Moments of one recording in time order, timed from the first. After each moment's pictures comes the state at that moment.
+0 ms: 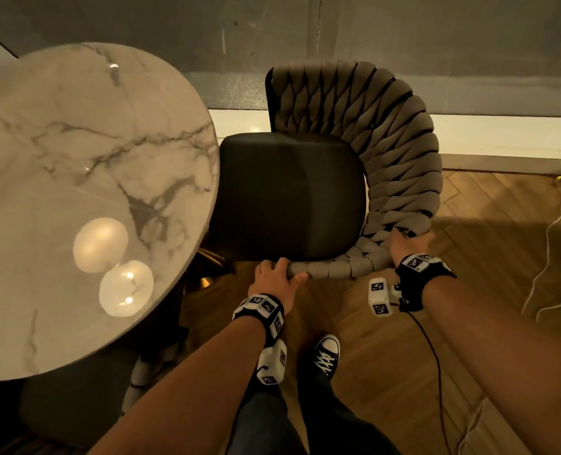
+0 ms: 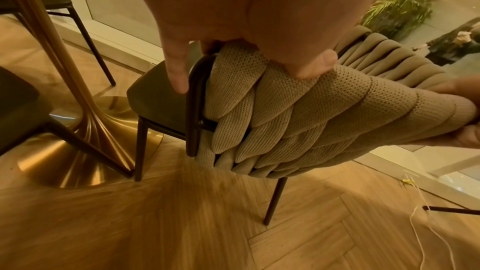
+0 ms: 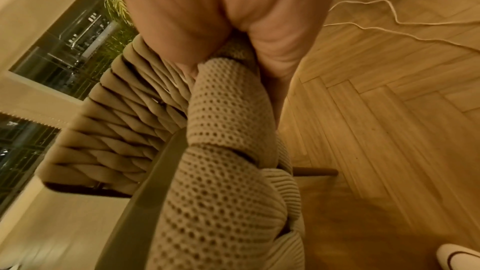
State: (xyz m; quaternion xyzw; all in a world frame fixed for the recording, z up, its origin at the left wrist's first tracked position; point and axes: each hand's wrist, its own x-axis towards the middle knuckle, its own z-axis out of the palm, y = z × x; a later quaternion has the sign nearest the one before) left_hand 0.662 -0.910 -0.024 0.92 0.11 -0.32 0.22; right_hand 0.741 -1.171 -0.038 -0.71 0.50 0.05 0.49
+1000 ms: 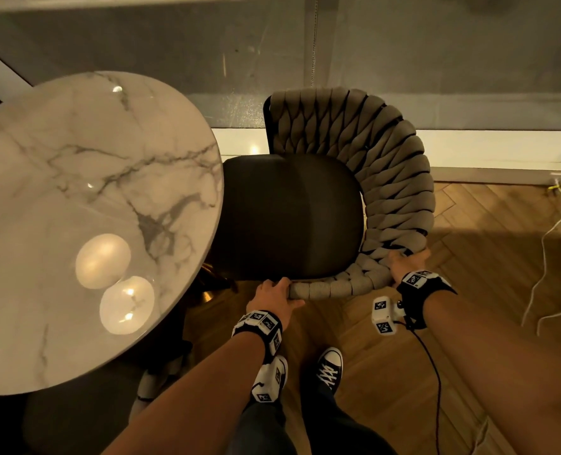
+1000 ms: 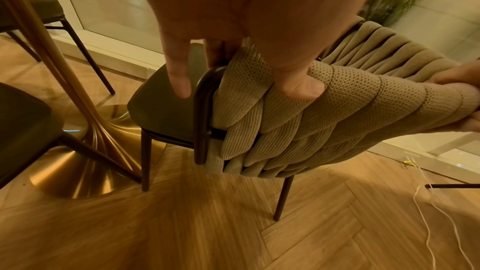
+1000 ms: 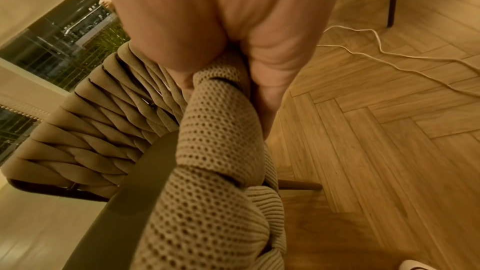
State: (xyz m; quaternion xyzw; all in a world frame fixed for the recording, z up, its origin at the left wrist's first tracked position) left_hand 0.653 -0.900 -0.017 0.91 0.08 -0.36 0.19; right_hand 0.722 -1.173 -0.028 -0.71 0.51 0.12 0.47
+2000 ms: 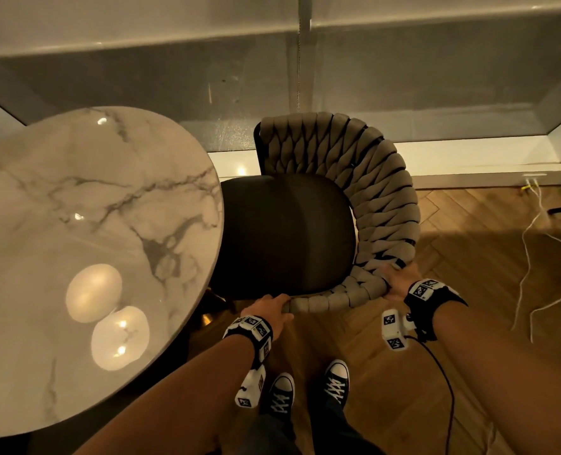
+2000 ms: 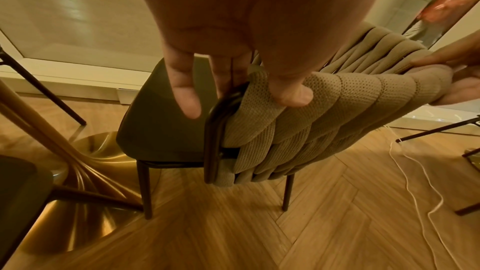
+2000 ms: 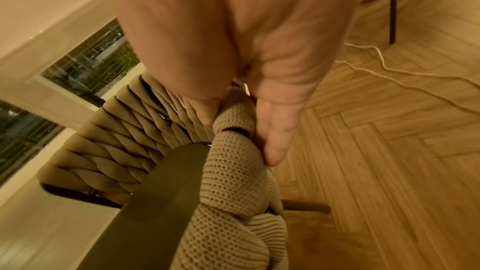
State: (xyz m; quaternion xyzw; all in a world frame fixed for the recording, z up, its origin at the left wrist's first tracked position) left_hand 0.666 -0.870 0.007 0.90 -0.03 -0.42 0.12; right_hand 0.698 -1.174 -0.005 -0.71 0.41 0.17 0.54
